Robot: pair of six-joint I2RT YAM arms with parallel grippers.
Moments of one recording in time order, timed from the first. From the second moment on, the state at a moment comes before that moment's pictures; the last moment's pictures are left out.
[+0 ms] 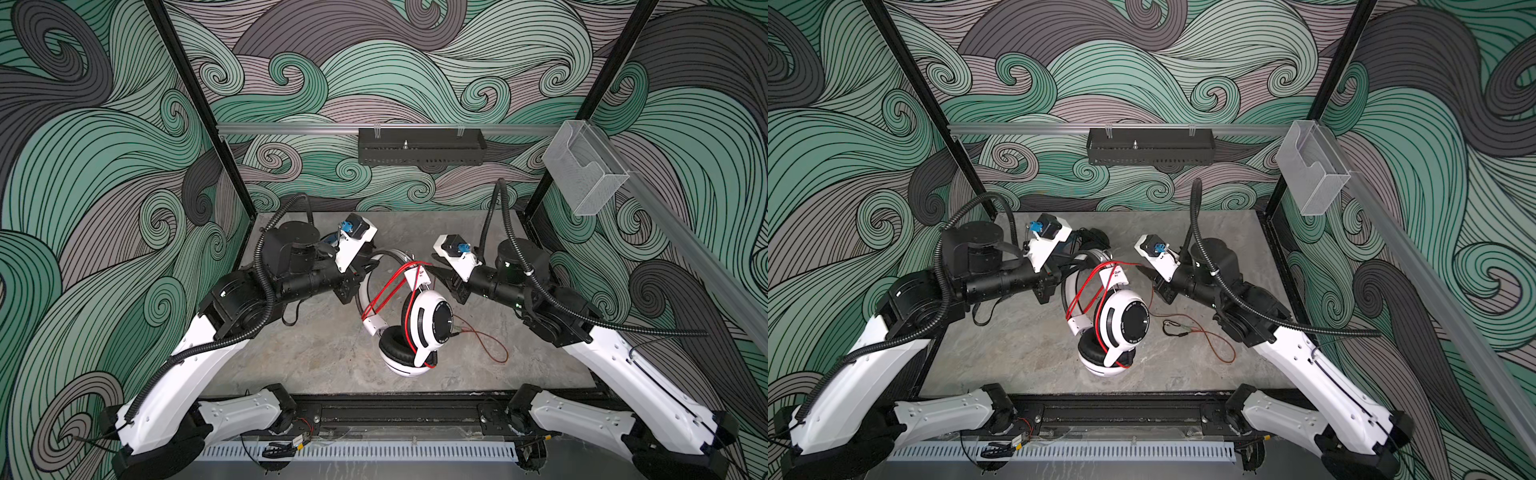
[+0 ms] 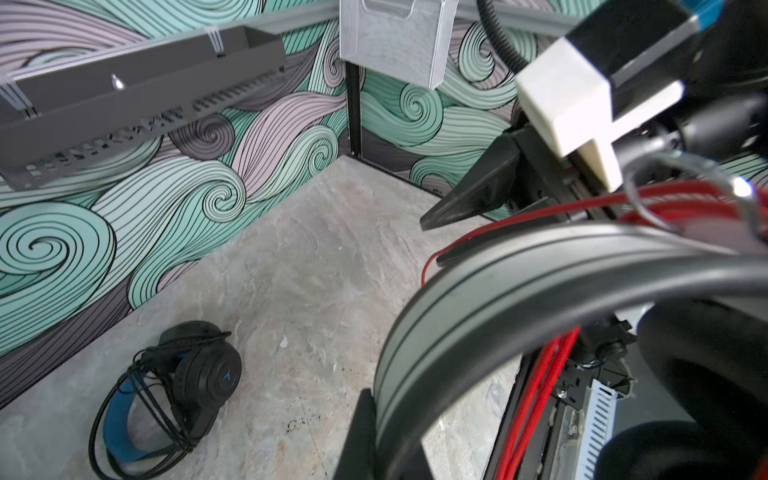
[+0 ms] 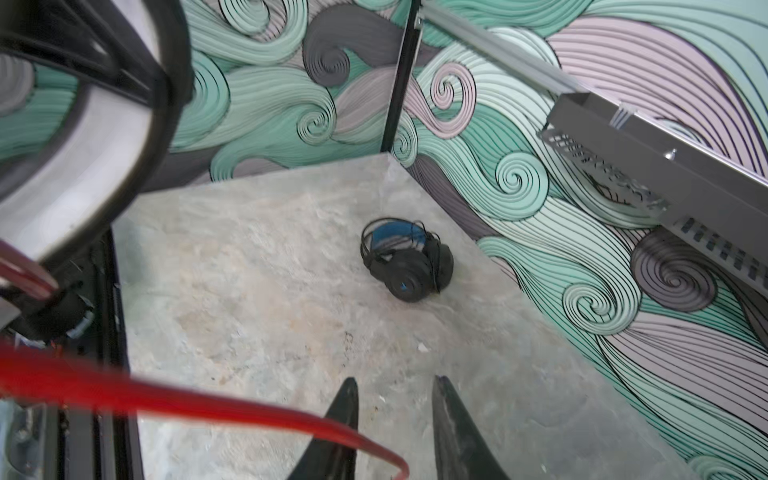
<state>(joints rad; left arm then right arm) -0.77 1.10 1.65 -0.92 0.17 0.04 0.74 1.03 1.25 -0.50 -0.17 -0.28</state>
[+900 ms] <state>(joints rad) -0.77 1.21 1.85 -0.78 0.12 -0.21 0.71 1.10 0.81 0.00 -0.50 0.21</state>
